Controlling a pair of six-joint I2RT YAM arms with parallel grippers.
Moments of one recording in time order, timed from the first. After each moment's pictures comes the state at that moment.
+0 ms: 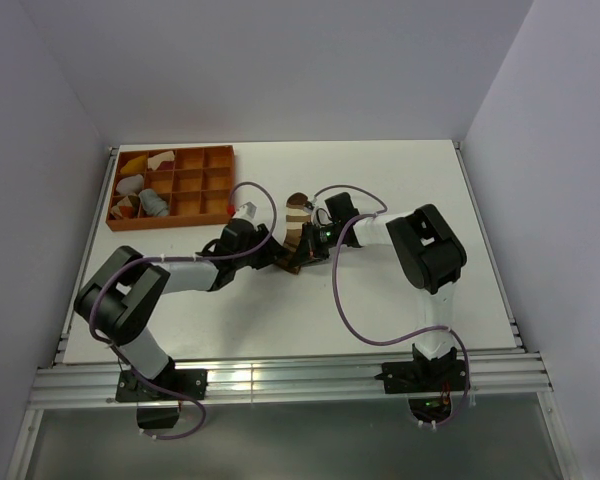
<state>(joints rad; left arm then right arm) -0.61 1.66 0.69 0.40 0.09 -0.89 0.45 2.02 1.07 0.01 -0.83 0.49</state>
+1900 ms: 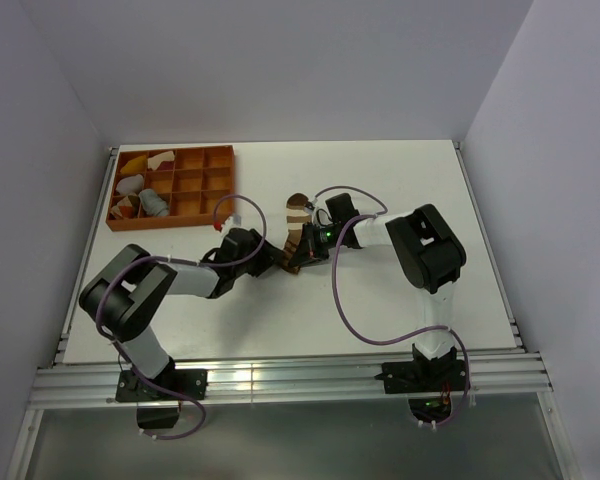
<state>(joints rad) -0.63 1.69 0.62 0.47 -0.05 -1.17 0.45 2.03 1.06 0.05 -0.84 0.52</state>
